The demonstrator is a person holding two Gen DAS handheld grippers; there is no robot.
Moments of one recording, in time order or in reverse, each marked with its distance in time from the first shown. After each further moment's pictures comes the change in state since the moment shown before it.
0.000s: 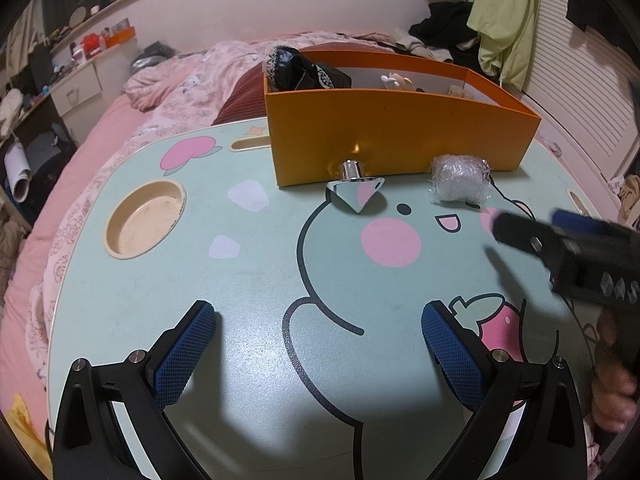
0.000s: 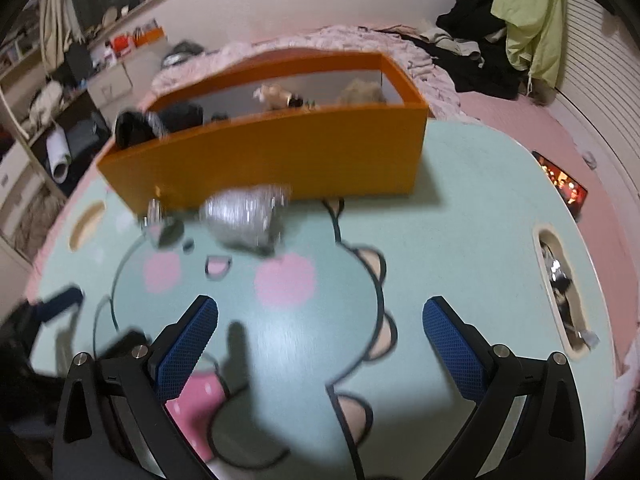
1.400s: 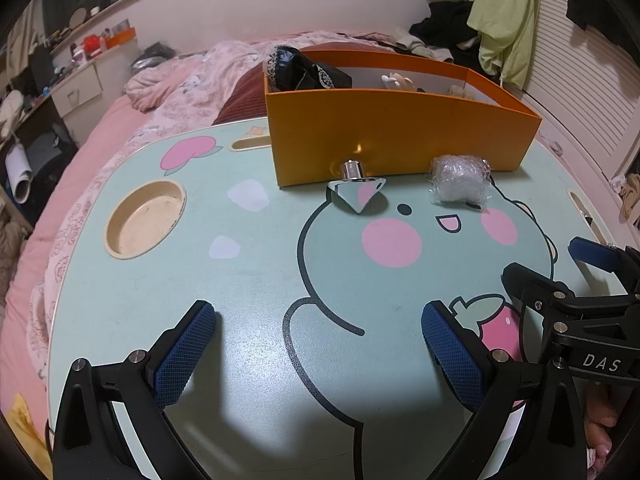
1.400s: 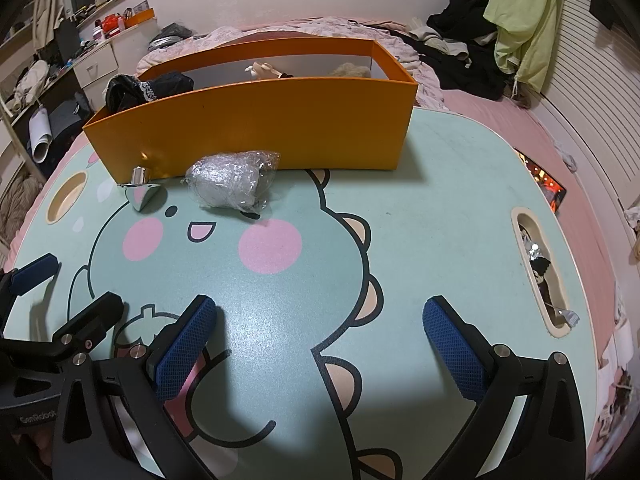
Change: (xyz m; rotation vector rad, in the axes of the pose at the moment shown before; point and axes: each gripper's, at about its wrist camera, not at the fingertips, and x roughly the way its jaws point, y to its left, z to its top) left arm 0.000 0.001 0.000 0.002 0.000 0.003; right arm 0.001 0.002 -0.028 -0.042 0.038 -0.122
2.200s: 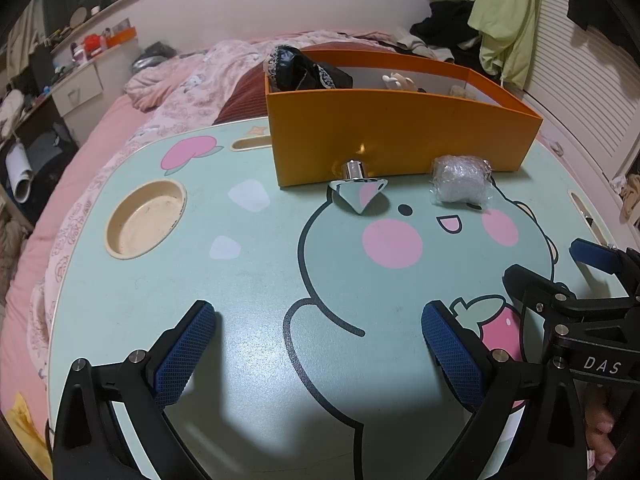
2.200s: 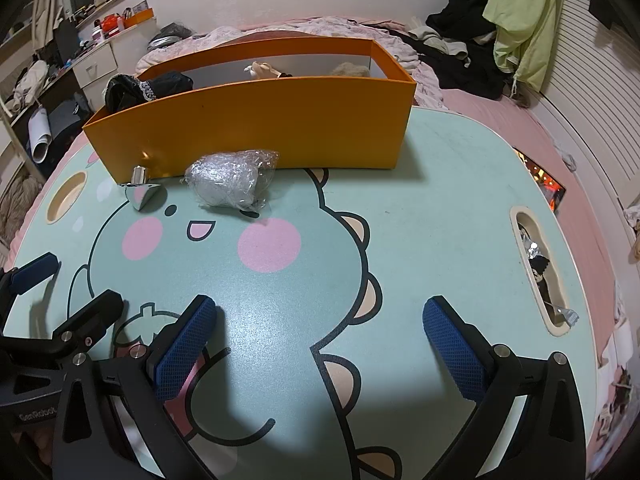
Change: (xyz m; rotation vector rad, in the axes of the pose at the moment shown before) left arm 0.000 0.000 0.000 0.000 0.000 0.000; right arm 0.001 -0.001 0.002 -0.002 0.002 0.001
